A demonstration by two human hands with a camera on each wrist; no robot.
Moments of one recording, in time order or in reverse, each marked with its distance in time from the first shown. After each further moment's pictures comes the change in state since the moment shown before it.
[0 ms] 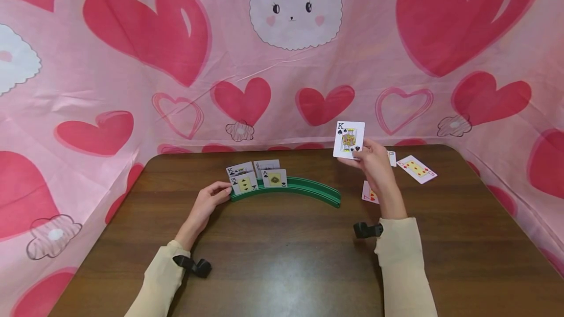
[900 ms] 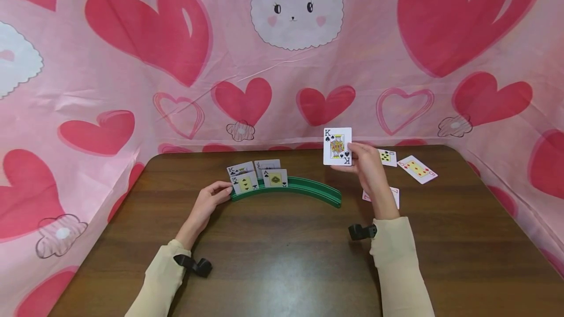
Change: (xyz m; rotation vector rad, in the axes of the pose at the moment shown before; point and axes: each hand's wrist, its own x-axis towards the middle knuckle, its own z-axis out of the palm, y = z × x) left_hand 0.000 0.000 0.000 -0.001 -0.001 0.010; right_hand 0.002 0.010 0.010 0.150 -0.001 0.008
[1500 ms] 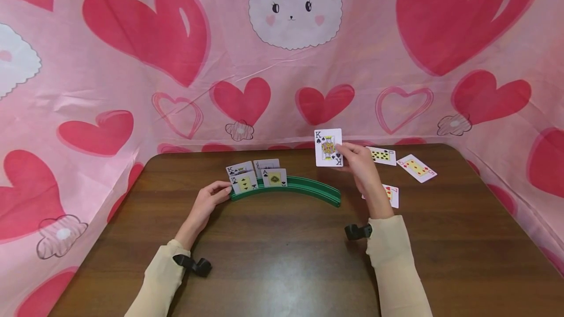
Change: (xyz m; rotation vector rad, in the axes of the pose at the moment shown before) left_hand 0.000 0.000 0.000 0.016 0.002 -0.014; right_hand 0.002 0.006 0.010 -0.307 0.055 0.022
